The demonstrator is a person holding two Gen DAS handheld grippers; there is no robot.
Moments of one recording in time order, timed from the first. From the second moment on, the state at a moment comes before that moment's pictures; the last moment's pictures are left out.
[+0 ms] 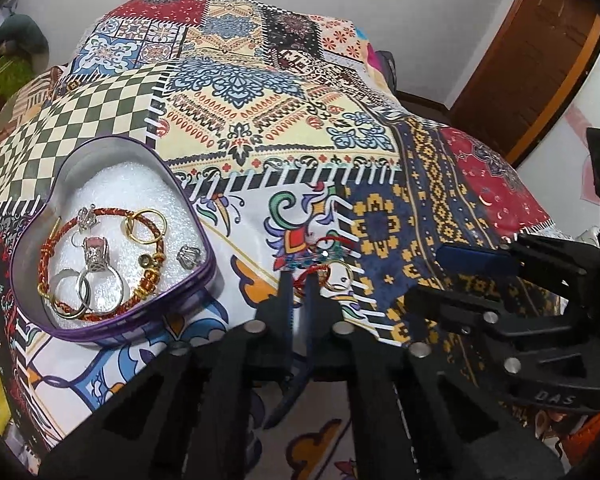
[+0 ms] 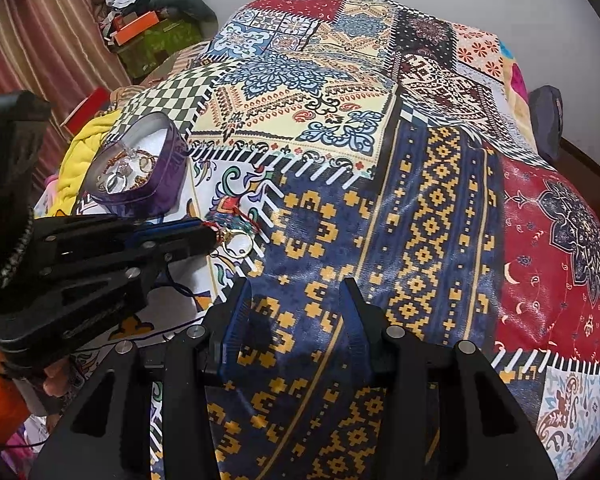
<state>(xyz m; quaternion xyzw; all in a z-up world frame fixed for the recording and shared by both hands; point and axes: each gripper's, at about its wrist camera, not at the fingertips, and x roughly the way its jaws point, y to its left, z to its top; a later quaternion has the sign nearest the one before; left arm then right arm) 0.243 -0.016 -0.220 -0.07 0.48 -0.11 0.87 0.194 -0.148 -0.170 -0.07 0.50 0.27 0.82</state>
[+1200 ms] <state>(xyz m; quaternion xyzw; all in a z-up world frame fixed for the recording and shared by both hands) 0.159 0.054 -0.136 -0.06 0.36 -0.04 0.93 0.196 -0.090 -0.175 -0.08 0.50 0.30 0.81</state>
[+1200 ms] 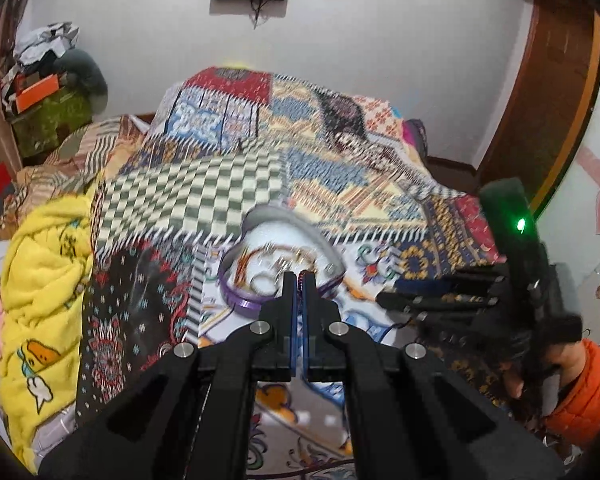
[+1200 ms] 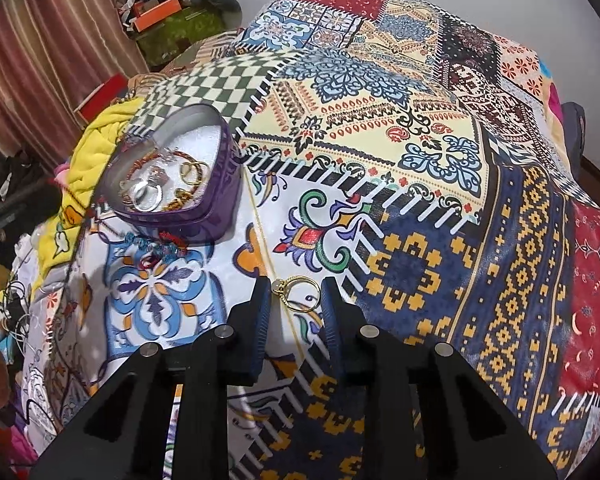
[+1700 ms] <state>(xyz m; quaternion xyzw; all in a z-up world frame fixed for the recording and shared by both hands) 0.166 0.058 -0.087 -0.08 0.31 -0.04 0.95 0.178 -0.086 -0.116 -0.06 0.44 0.32 0.84</state>
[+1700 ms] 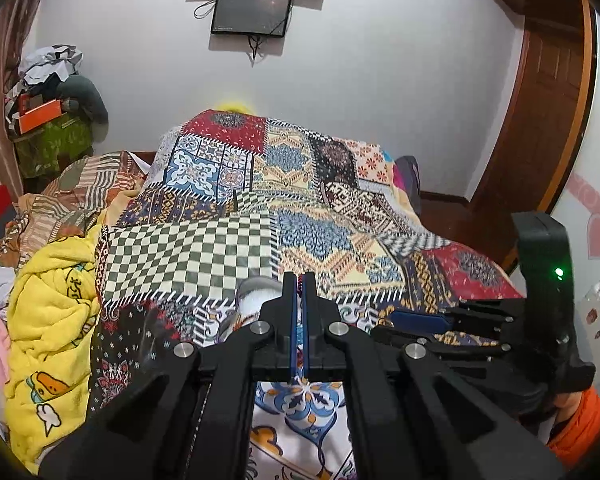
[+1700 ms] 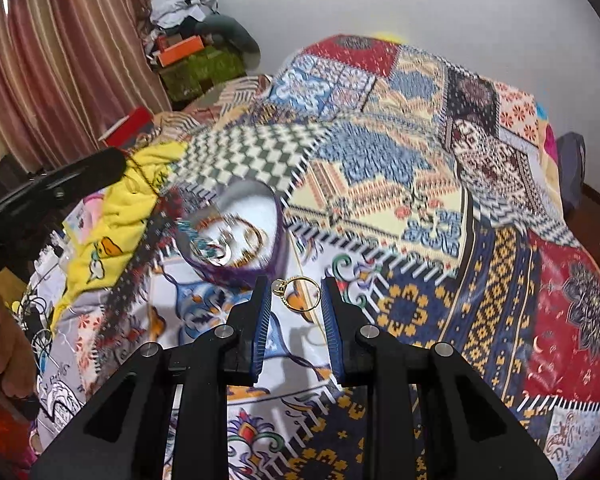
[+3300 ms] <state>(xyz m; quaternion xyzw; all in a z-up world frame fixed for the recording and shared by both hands) 0.220 0.092 -0.161 -0.09 0.40 -0.04 0.91 0.205 -0.053 -0.122 -0.05 0.43 0.36 0.83</state>
